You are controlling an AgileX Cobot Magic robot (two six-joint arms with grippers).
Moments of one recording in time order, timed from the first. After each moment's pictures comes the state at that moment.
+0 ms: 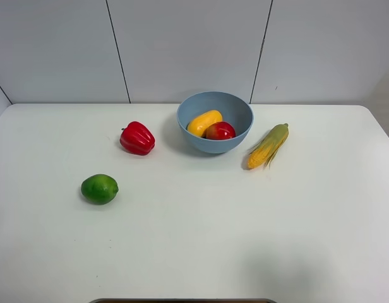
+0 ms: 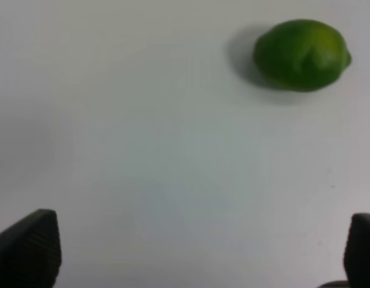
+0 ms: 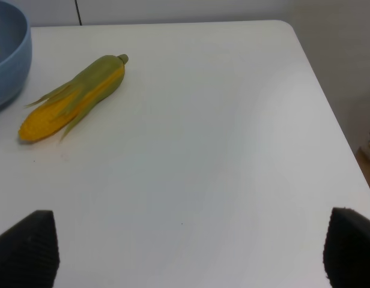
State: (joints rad) left arm 0.08 0.76 -0.79 -0.11 1.11 0.15; right arm 0.00 0.00 -0.56 -0.08 1.10 0.09
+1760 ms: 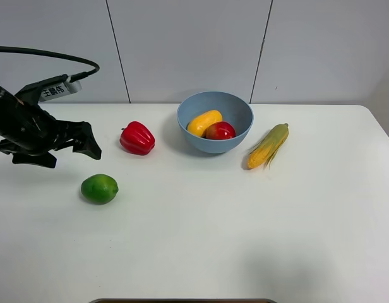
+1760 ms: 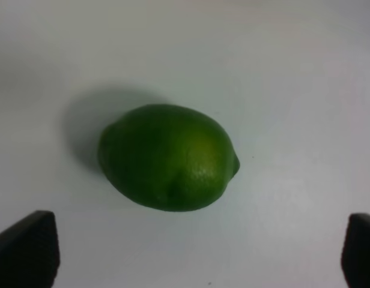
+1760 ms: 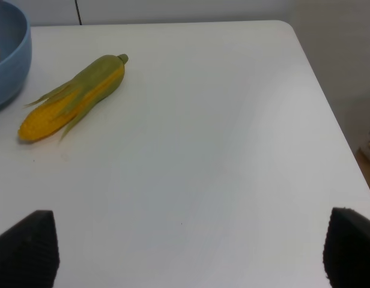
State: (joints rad) left arm -0.19 1.51 -0.94 -0.30 0.72 0.00; right arm 0.00 0.00 -0.56 -0.08 1.10 0.08
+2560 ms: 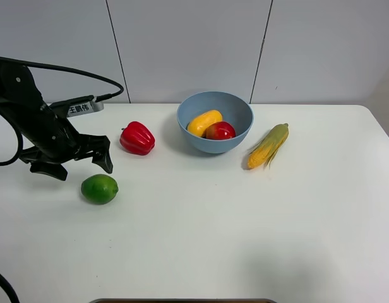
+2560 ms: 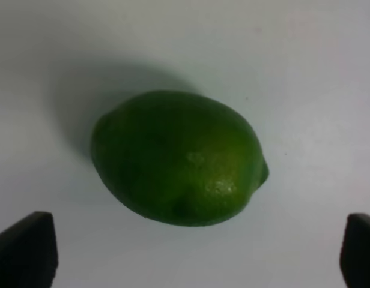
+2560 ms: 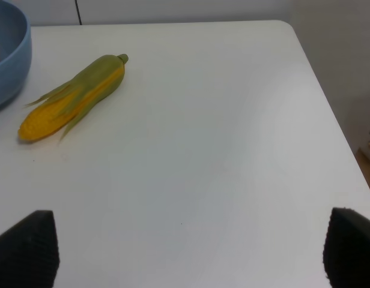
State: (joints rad) left arm -0.25 1.69 -1.00 -0.20 0.74 -0.15; right arm 0.00 0.00 -0.56 -0.08 1.10 0.08
